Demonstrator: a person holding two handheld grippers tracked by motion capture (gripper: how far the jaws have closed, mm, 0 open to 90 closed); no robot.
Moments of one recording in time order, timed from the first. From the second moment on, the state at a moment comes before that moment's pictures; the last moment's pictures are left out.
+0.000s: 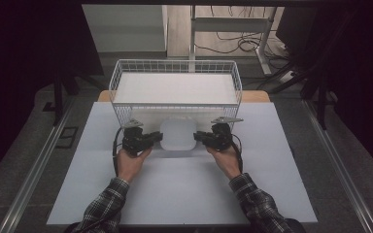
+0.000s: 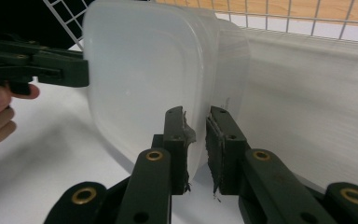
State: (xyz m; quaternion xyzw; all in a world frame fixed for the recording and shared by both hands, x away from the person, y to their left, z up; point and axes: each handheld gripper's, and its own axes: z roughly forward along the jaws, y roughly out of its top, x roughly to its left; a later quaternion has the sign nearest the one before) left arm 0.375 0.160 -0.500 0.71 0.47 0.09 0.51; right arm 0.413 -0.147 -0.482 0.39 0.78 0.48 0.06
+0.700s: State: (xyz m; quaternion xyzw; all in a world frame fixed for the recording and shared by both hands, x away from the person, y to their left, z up) left arm 0.396 0.153 -0.500 0.70 0.46 0.17 0.51; right arm 0.434 -0.135 -0.476 0.39 0.78 0.47 0.14
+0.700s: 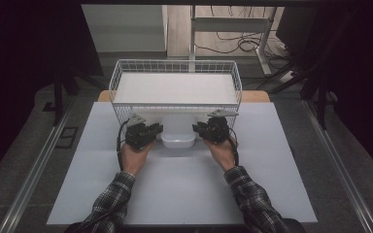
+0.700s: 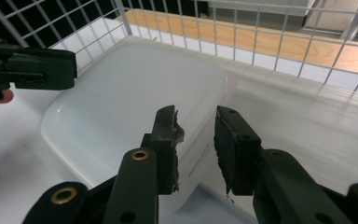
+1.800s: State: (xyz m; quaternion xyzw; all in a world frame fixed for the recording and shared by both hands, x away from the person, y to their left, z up) left arm 0.310 0.170 -0.501 0.75 0.41 0.14 0.50; right arm 0.380 -0.132 -0.454 0.29 0.82 0.47 0.10
